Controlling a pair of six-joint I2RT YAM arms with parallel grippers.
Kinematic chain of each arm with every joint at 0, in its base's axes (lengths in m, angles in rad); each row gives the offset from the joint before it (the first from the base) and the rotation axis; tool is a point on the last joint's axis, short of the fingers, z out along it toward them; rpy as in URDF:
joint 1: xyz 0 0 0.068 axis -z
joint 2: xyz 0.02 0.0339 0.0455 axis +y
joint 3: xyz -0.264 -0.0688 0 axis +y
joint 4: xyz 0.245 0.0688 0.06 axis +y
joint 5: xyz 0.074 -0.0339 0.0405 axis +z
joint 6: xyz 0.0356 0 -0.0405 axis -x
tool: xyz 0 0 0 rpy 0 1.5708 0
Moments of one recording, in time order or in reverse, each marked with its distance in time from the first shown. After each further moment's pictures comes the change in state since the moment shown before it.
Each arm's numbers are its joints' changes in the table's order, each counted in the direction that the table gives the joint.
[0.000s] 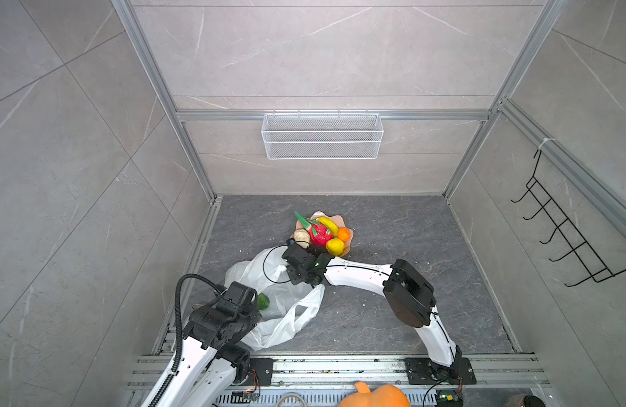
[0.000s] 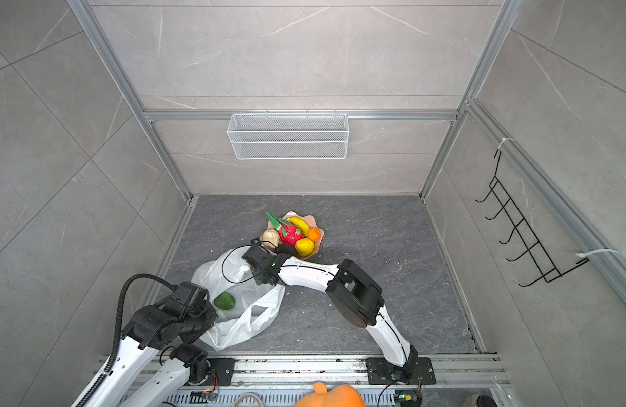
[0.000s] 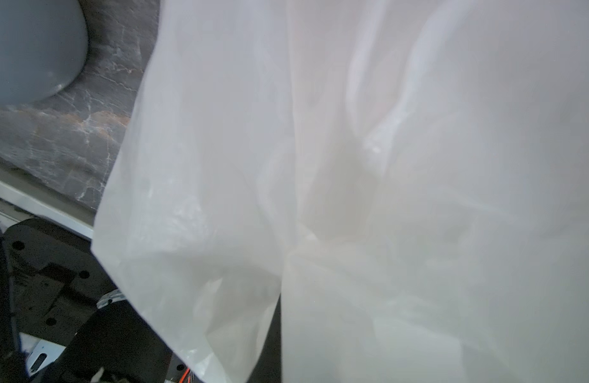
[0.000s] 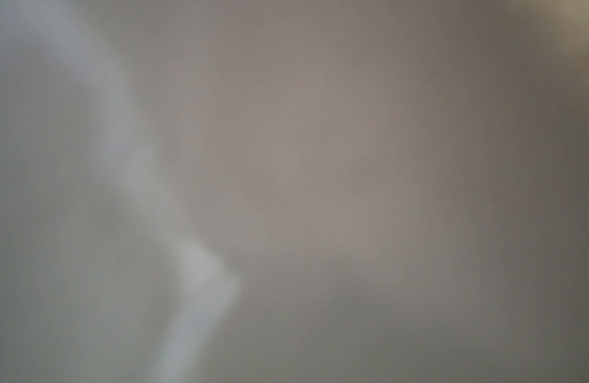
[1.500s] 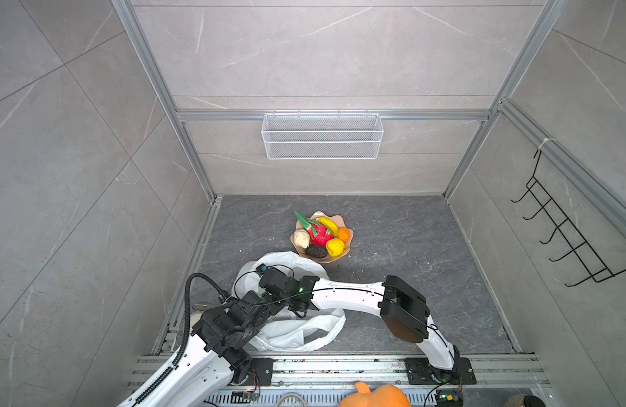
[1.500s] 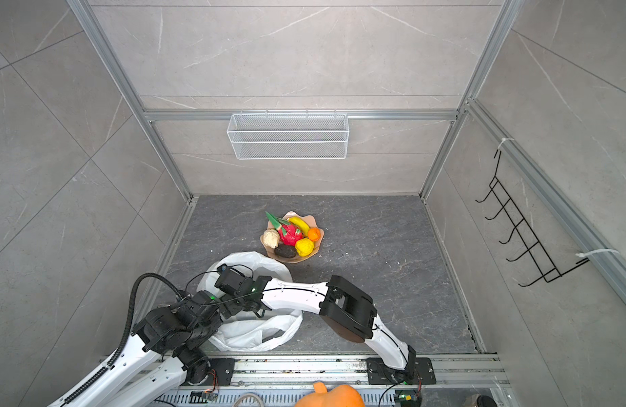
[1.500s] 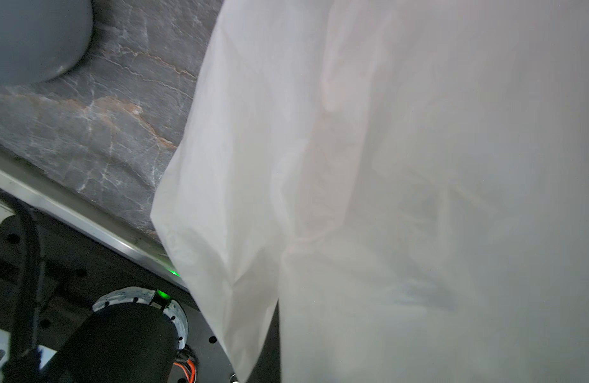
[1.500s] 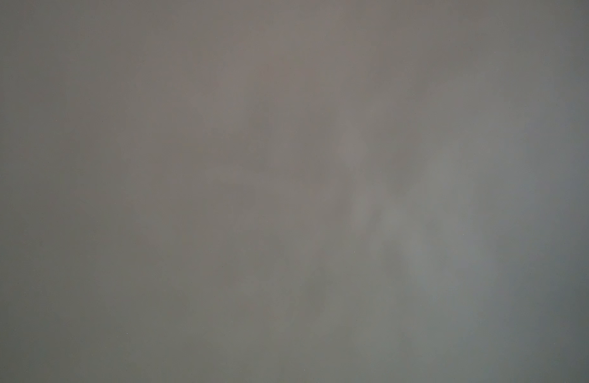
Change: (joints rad) left arm 0.260 0.000 0.058 -0.003 0.141 0.235; right arm -0.216 0.064 -0.139 -0.016 0.208 -0.015
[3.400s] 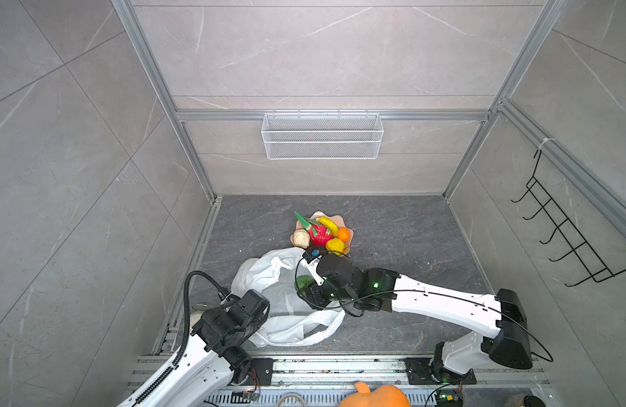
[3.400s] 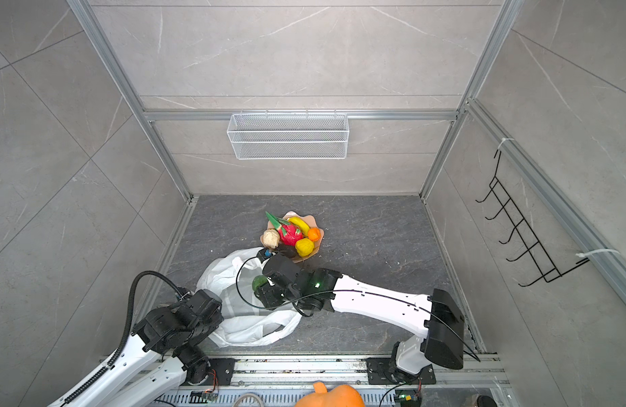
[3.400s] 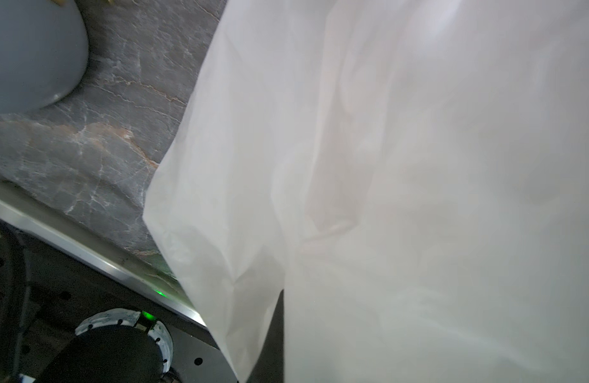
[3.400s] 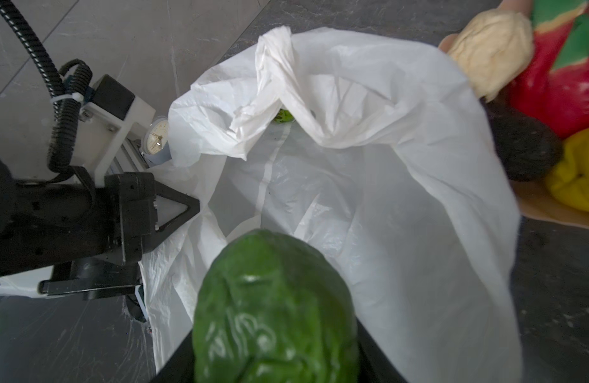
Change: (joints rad) left arm 0.000 0.002 0.000 -0.052 0.047 -0.005; right arm 0.066 -0.718 0.438 0.138 0.032 -0.033
